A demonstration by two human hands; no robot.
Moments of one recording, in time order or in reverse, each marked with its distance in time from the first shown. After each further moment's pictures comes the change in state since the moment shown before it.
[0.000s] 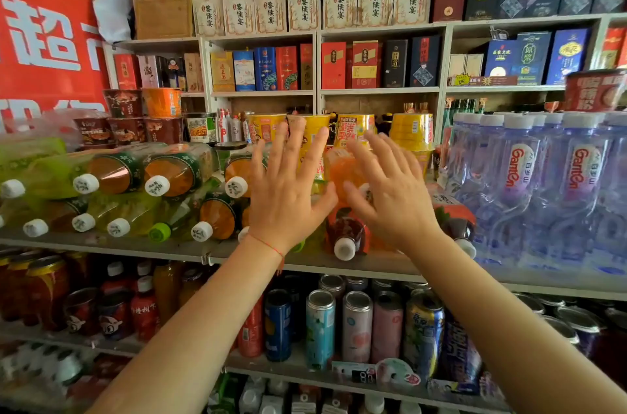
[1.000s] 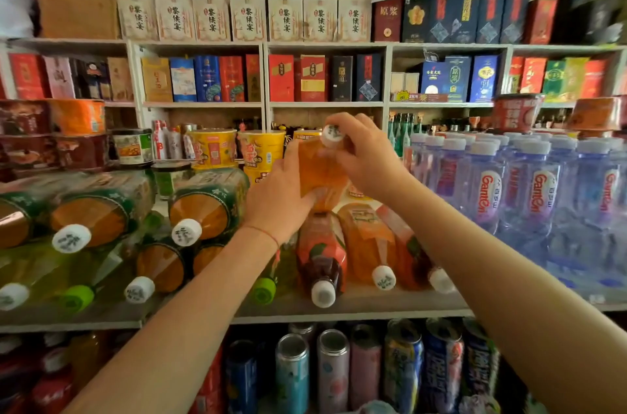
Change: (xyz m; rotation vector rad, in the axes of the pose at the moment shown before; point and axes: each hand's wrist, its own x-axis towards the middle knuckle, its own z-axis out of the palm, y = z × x) left_hand 0.071 0.004 0.055 -0.257 -0.351 -0.209; right_hand 0.098 0.032 -0.007 0.304 -0.066 0.152
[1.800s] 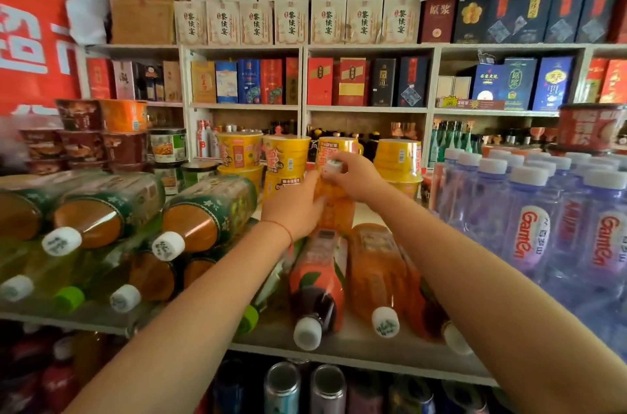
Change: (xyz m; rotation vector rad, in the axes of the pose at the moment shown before) left_hand 0.046 -0.002 0.047 0.042 -0.230 -0.089; right_hand 0.058 0.079 0.065 0.148 -0.274 0.332
